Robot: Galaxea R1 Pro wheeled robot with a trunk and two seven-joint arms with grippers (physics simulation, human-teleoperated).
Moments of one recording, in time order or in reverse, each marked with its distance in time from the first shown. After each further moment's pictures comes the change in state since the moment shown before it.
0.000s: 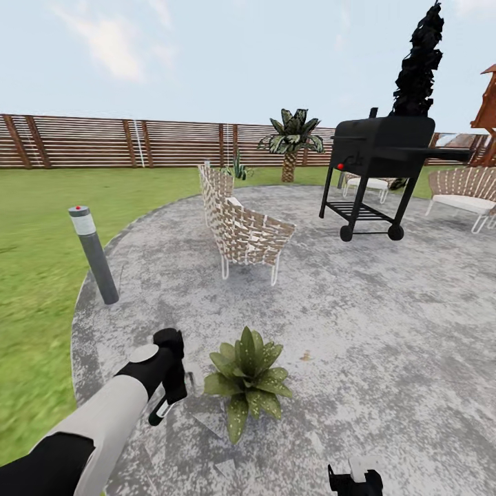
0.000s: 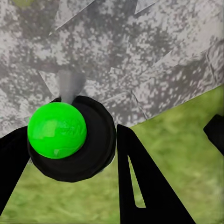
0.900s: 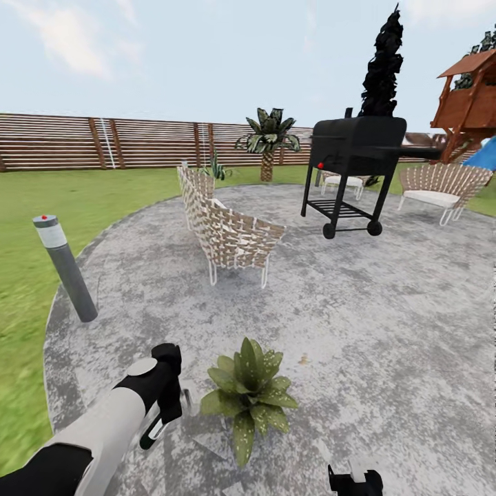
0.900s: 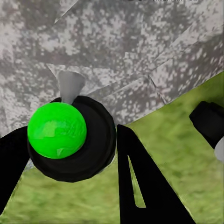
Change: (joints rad) left arm 0.044 0.007 0.004 0.054 -0.007 0.010 0.017; right arm 0.000 0.000 -0.001 0.000 -0.001 0.001 0.000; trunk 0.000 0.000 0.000
